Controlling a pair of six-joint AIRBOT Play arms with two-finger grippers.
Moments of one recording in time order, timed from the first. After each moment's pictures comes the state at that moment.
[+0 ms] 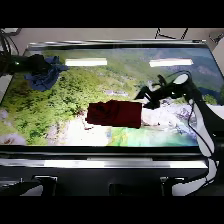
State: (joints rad) left arm -0.06 -1.27 1.66 1.16 -1.18 -1.57; right arm -0.05 -1.72 1.43 -0.84 1.33 1.64
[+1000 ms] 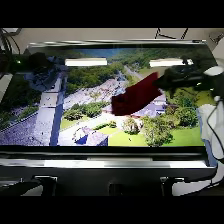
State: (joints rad) left arm -0.08 -1.27 1.66 1.14 -1.13 -1.60; right arm -0.27 -1.65 1.66 -0.57 1.42 1.42
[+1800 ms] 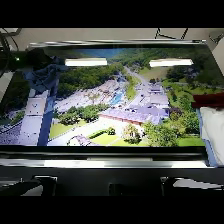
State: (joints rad) left arm -0.08 -1.27 1.66 1.14 -1.07 -1.59; right arm -1.01 -1.58 2.04 -0.90 1.58 1.67
